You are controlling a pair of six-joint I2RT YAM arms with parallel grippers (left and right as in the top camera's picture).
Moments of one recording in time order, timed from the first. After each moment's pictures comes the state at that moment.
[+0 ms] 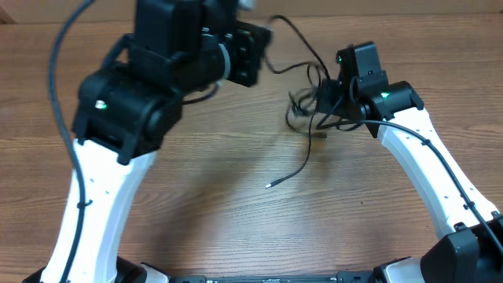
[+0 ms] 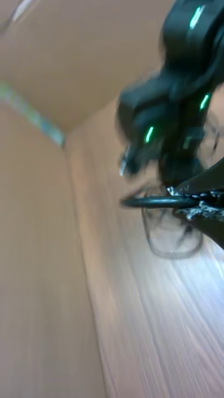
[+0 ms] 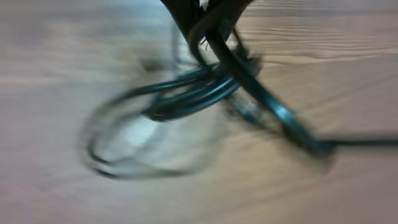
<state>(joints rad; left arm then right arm) -0.44 1.61 2.22 -1.07 0.25 -0.31 0.29 1.60 1.39 -0.83 0.02 0.47</state>
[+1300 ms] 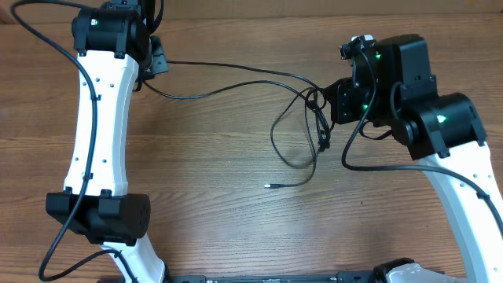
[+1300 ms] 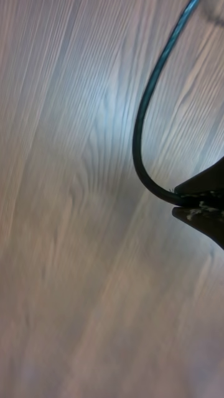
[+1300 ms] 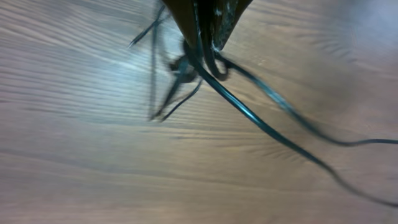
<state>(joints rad) -0.10 1.93 2.22 -1.50 -0.33 -0.42 0.29 1.39 1.58 -1.02 -0.20 0.14</state>
